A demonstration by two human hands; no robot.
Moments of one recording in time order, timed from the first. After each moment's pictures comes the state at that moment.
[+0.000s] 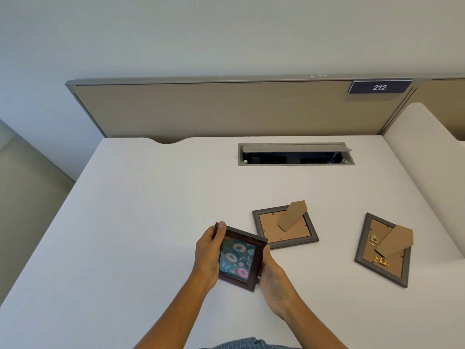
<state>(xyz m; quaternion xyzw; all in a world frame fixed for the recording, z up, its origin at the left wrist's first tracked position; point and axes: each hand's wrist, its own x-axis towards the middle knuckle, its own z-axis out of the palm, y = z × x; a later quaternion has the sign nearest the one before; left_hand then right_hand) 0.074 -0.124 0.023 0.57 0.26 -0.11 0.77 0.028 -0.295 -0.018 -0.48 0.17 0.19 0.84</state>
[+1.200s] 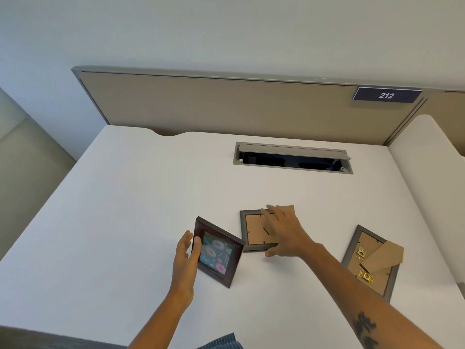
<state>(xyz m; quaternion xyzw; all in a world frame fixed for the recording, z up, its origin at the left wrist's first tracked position) 0.034 -0.144 0.003 0.65 0.30 -0.01 0.70 0.169 -0.427 -0.004 -0.95 -0.22 0.20 0.10</state>
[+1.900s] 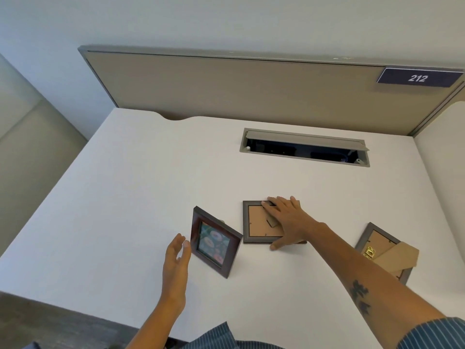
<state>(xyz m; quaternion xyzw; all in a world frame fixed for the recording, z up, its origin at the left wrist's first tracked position) 0.002 -0.153 0.009 0.65 0.37 0.03 0.67 0.213 -0.448 -0.023 -0.91 -0.34 0.24 0.01</state>
